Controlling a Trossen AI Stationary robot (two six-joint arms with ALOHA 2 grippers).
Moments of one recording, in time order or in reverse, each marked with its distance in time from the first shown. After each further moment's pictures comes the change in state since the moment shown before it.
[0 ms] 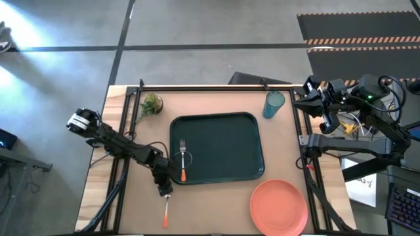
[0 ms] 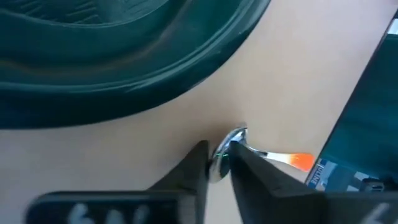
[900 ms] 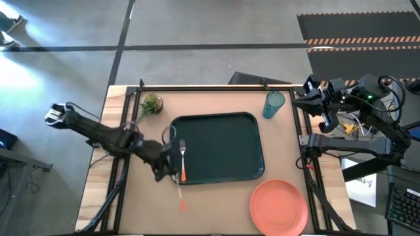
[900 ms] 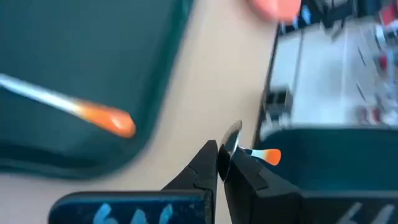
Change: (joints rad) left arm 0.066 -0.473 0.163 -0.260 -0.320 0.025; right arm 0.000 -0.001 0.000 -0.001 0.024 0.000
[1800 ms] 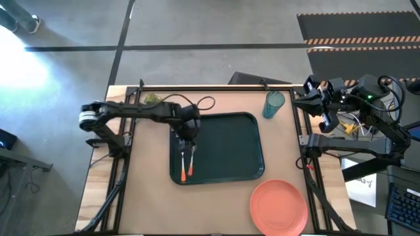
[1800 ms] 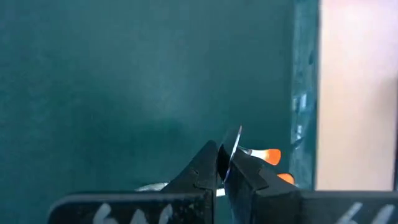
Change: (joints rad) left arm 0.538 0.565 0.405 -0.324 0.231 0.923; right arm 0.000 0.001 0.000 -0.001 0.002 0.018
